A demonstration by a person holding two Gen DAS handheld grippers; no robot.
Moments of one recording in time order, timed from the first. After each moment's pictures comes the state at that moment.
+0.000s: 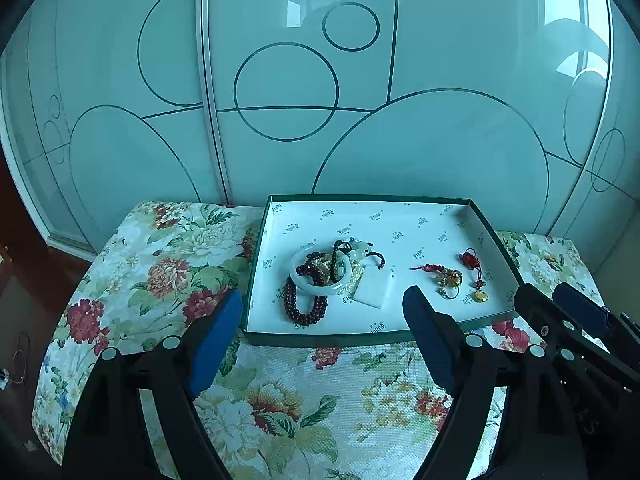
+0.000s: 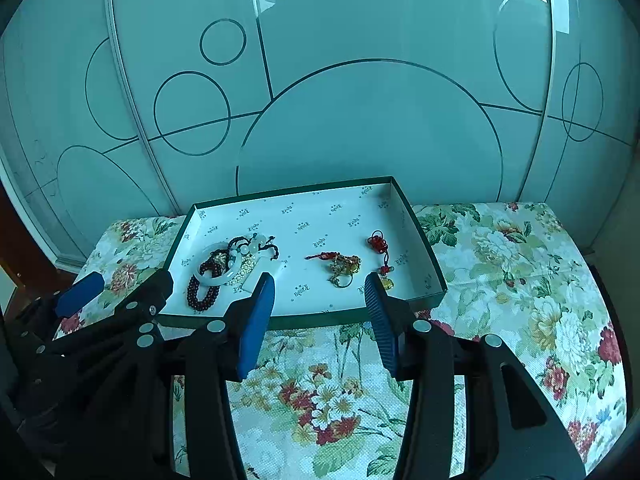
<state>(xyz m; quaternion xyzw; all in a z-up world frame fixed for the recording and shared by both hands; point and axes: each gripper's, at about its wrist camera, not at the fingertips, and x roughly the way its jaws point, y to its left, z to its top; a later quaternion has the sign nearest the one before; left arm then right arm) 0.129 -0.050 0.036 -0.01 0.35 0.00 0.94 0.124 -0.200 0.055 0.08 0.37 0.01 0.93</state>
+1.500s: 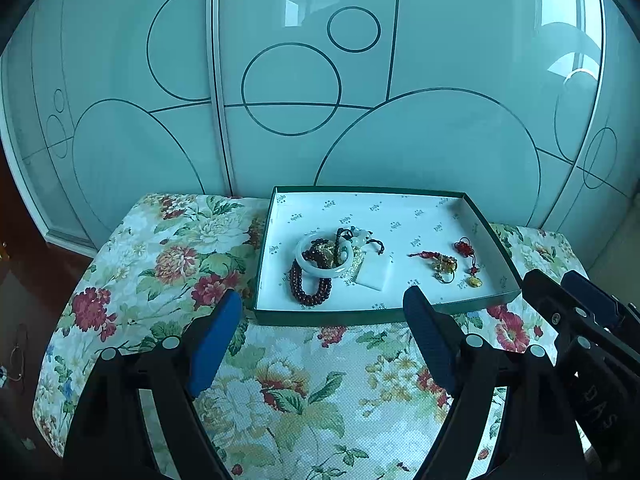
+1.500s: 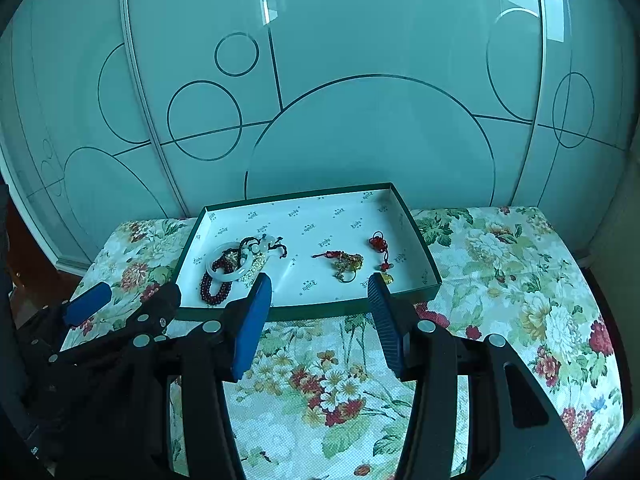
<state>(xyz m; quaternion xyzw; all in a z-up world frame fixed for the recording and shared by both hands) 0.110 -0.042 0.040 -0.01 0.36 0.00 0.93 0.101 -0.192 0.069 0.08 0.35 0.01 0.93</state>
